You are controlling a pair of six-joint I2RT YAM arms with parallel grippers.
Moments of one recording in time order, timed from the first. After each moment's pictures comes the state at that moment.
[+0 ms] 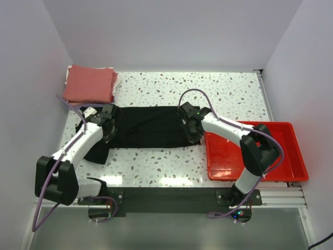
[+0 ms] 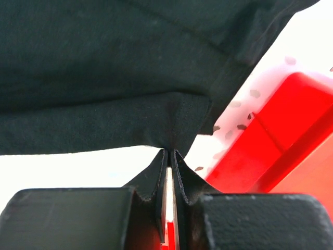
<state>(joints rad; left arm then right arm) -0.25 1.29 0.88 -0.86 -0.53 -1.13 0.69 1.69 1.18 -0.79 0.16 0.25</state>
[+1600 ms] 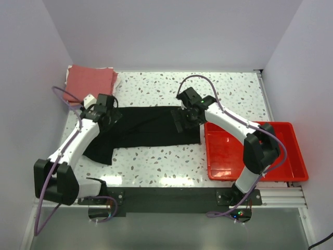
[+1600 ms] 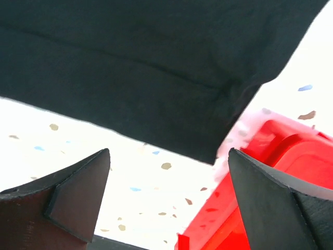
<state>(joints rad) -0.20 1.35 1.04 -0.72 -0.46 -0.92 0.62 1.75 1.41 -0.82 0.09 0.23</state>
